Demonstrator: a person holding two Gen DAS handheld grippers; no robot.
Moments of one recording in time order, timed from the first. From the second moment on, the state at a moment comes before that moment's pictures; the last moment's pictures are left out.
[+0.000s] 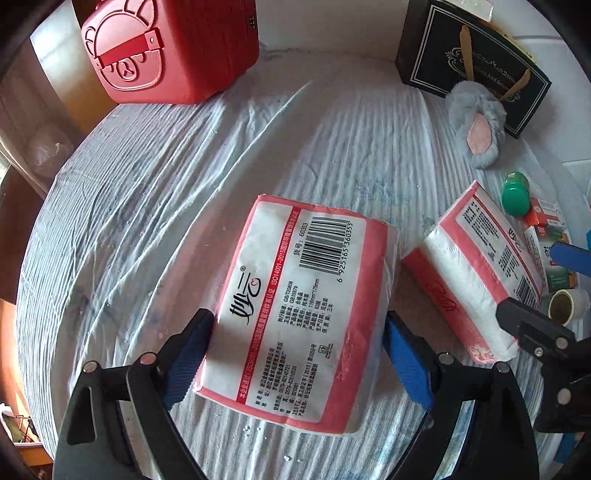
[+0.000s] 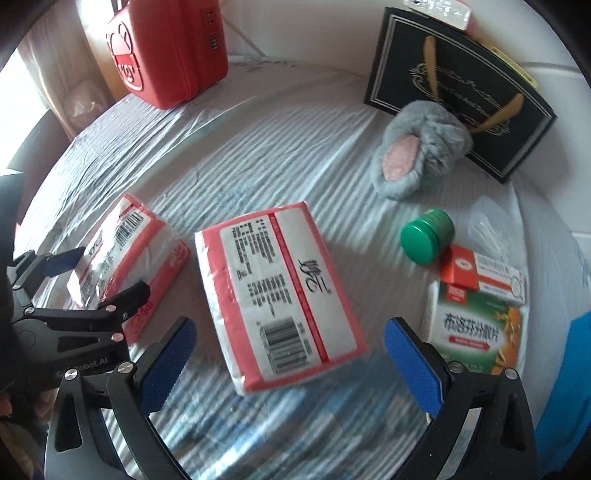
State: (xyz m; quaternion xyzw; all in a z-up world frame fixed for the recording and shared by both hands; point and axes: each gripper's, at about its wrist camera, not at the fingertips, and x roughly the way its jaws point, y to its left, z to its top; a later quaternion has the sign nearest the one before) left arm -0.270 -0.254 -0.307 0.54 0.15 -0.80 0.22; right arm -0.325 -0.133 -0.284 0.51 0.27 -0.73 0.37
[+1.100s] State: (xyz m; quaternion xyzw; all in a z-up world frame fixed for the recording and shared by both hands) left arm -0.201 -0.215 -0.251 0.49 0.11 -0.83 0.22; right arm -0.263 -0.079 -0.244 0.51 0.21 -0.76 0.35
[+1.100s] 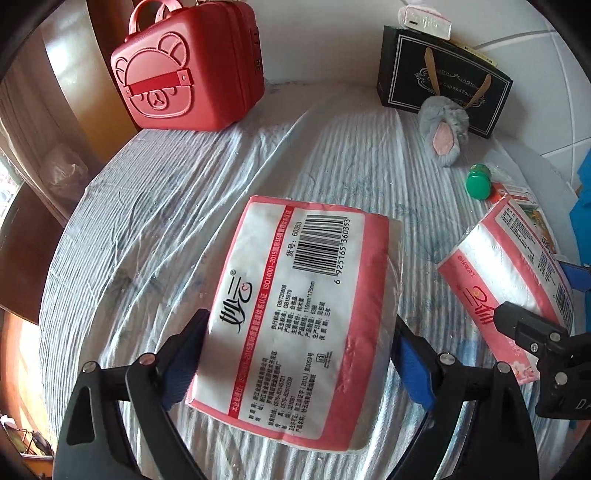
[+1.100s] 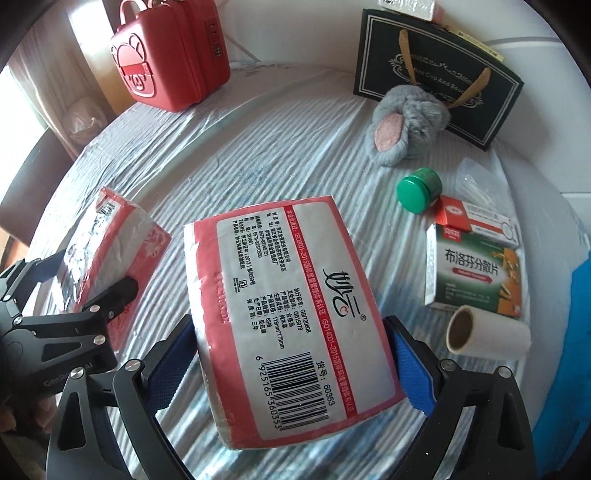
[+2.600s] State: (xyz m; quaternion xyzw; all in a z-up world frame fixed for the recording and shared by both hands) left arm -0.105 -0.023 -0.059 0.31 0.05 -0.94 0.09; right arm -0.116 0.142 0.000 0.31 0.10 -0.92 0.24
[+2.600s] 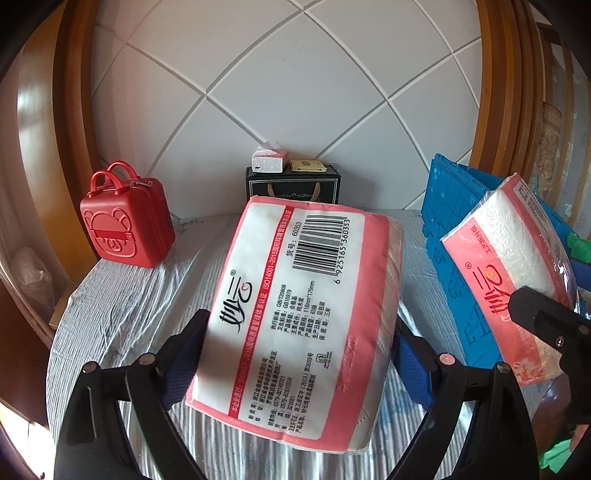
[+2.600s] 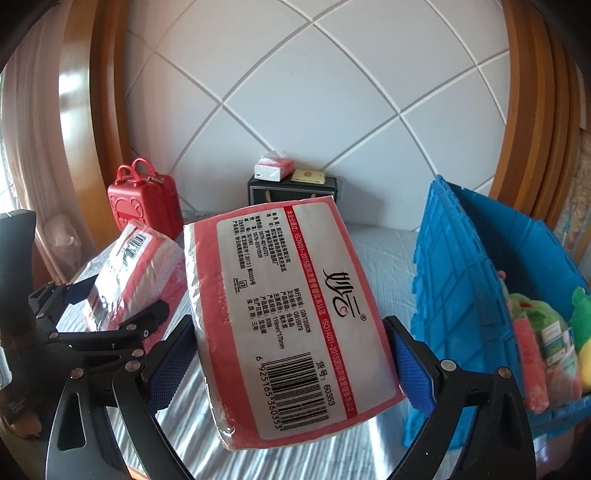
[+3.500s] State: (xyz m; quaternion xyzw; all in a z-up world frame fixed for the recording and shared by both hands) left arm -0.213 0.224 0.048 0.27 0.02 -0.96 -0.07; right arm -0.182 0.417 0.083 0.26 0.06 -0.96 0.04
